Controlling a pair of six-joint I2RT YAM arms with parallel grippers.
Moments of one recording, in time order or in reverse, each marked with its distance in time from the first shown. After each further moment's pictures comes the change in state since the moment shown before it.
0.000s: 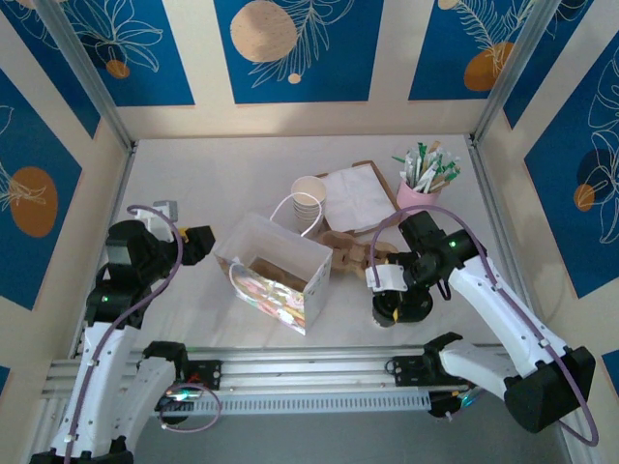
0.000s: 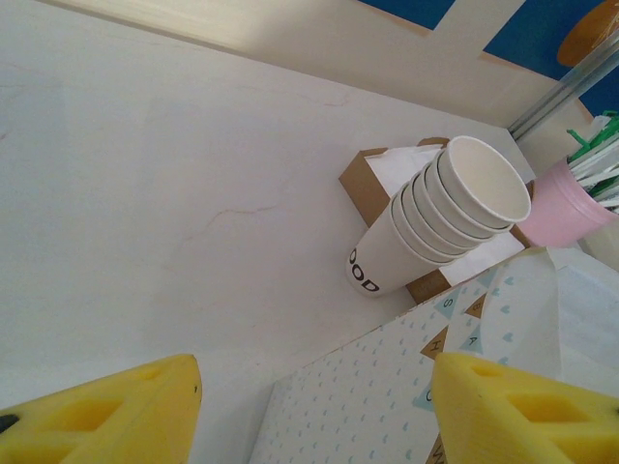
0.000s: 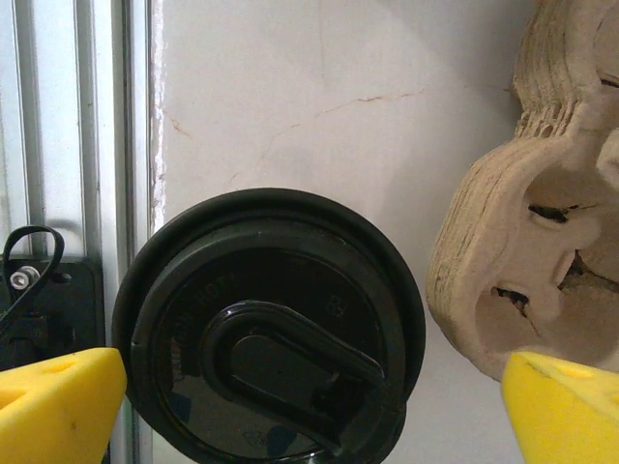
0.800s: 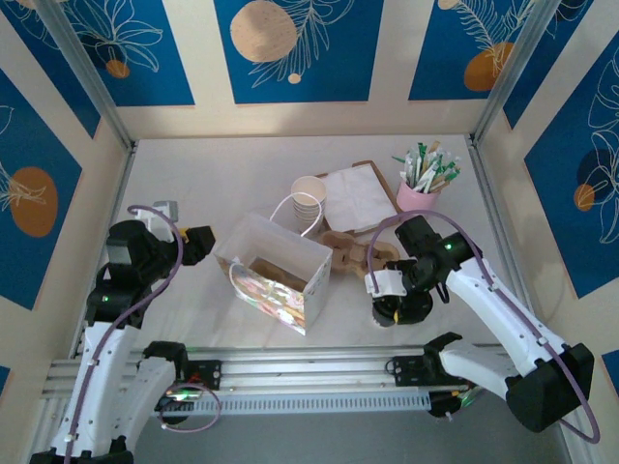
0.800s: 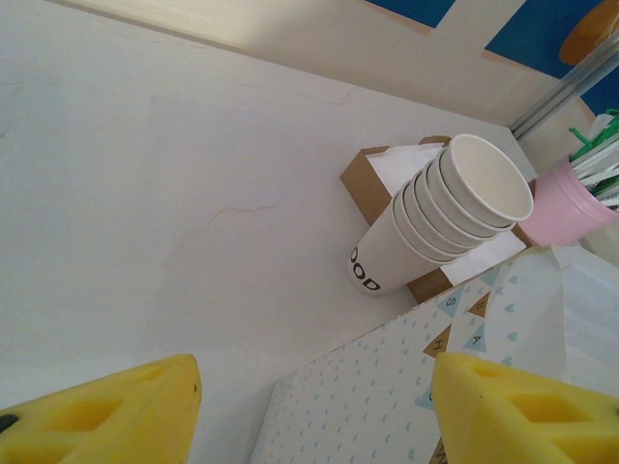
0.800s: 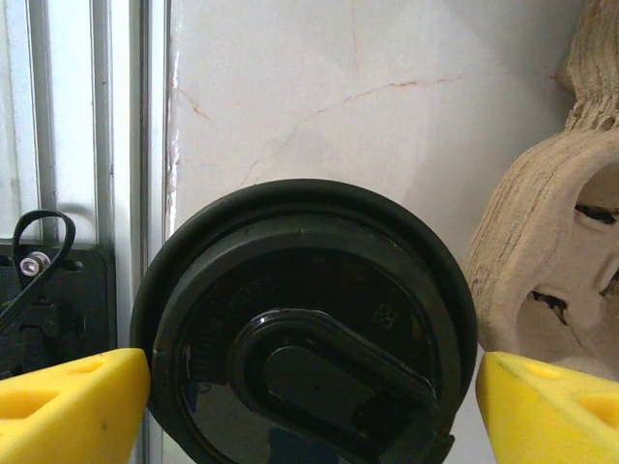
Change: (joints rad) left arm 0.000 0.001 -0.003 0.000 0.000 0.000; right arm 0.028 0.001 -0.038 0.002 0.020 -0.001
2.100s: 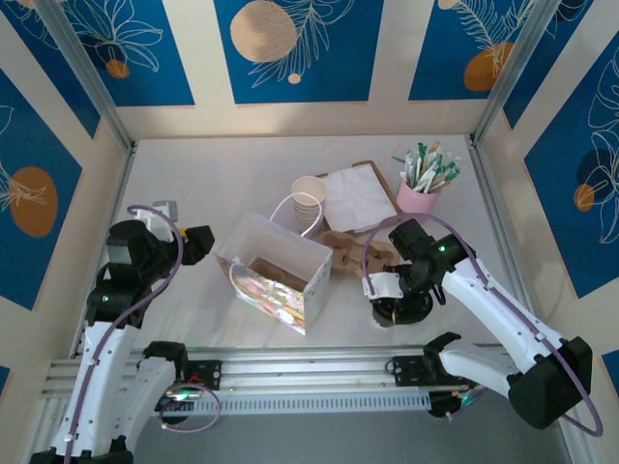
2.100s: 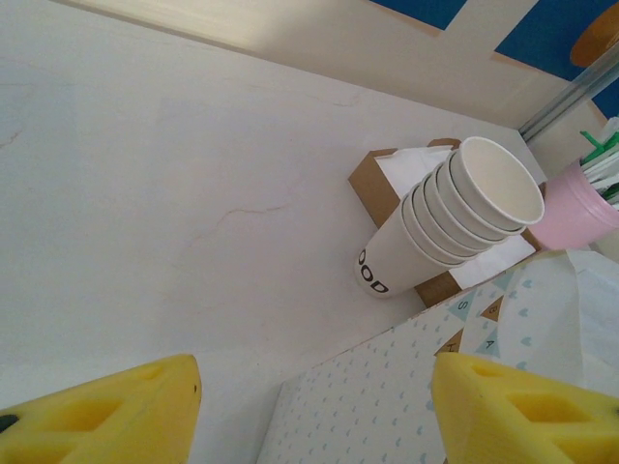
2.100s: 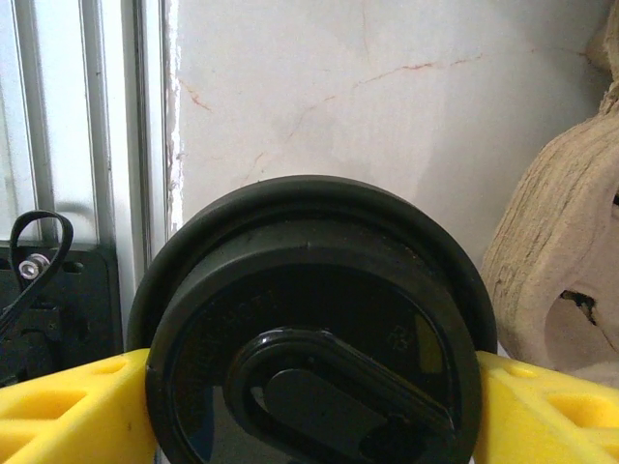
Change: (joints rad) left arm 0.000 0.001 -0.001 0.000 -0.019 0.000; right arm 0.052 0.013 -0.024 0.018 0.041 0.071
